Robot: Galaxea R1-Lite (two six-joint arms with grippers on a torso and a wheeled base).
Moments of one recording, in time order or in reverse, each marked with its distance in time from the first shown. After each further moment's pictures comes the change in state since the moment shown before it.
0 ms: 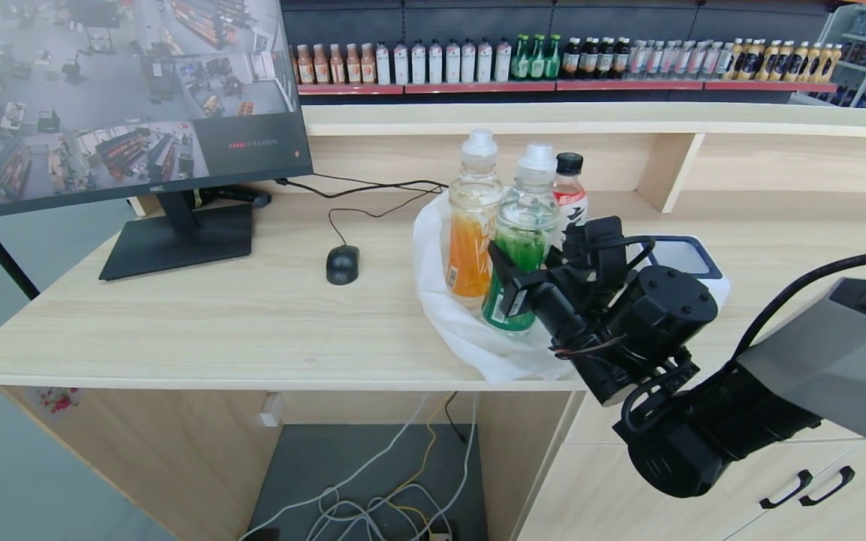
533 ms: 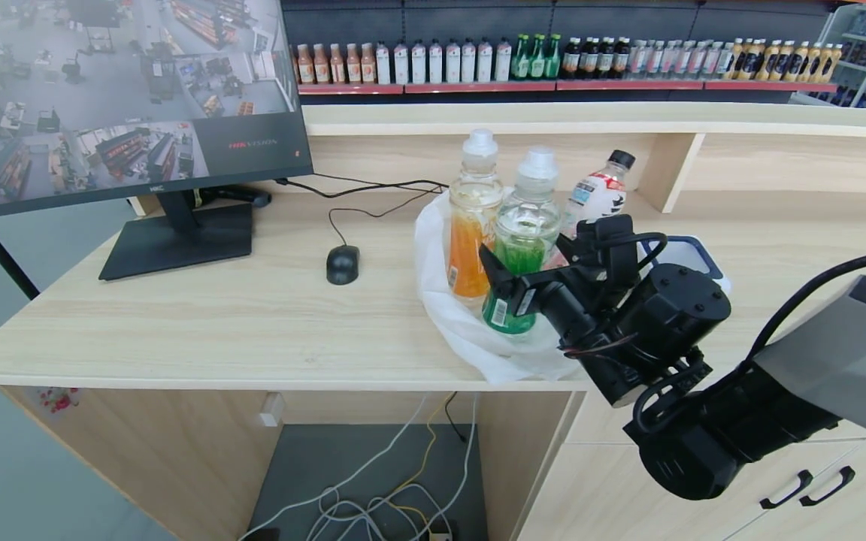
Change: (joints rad) left arm 0.000 0.000 0.000 0.000 0.000 -0.001; right arm -0.004 -0.033 0.032 0.004 -0.002 0.015
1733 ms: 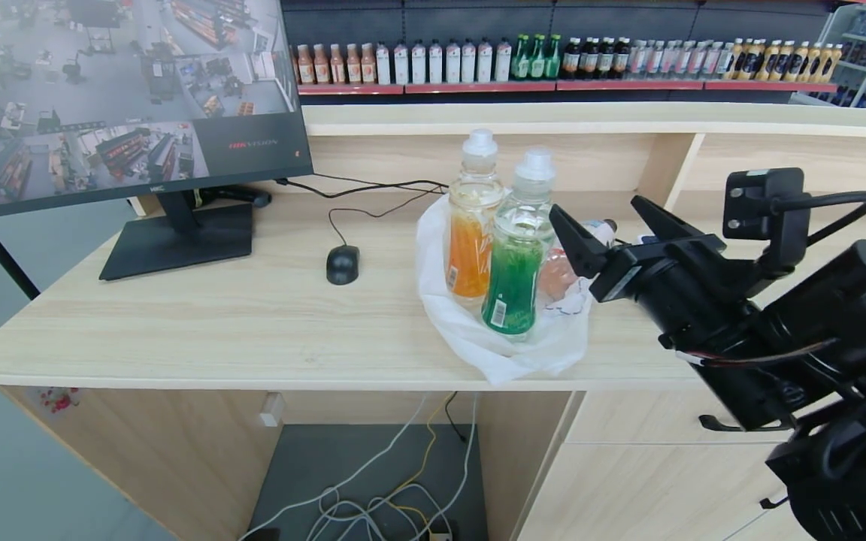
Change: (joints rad) left arm 0.000 0.000 0.000 0.000 0.000 0.003; right arm -0.006 -0.330 0.250 -0.001 0.000 0.028
